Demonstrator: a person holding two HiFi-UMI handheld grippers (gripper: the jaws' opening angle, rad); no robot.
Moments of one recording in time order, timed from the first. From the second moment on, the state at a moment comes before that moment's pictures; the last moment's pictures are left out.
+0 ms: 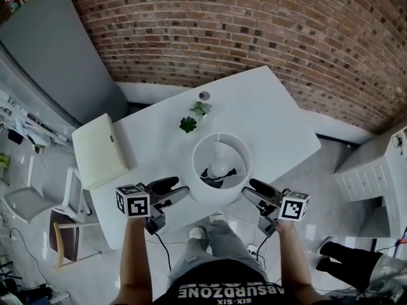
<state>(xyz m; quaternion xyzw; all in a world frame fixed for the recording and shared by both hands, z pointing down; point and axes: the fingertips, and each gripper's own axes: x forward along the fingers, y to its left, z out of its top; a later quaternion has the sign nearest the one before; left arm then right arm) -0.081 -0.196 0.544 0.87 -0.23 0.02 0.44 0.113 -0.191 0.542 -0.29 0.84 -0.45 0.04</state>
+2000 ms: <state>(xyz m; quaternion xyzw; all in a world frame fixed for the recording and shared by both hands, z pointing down) -0.060 -0.194 0.541 0.77 -0.11 -0.23 0.58 0.098 -0.198 0.545 -0.13 0.79 -0.57 0.19</state>
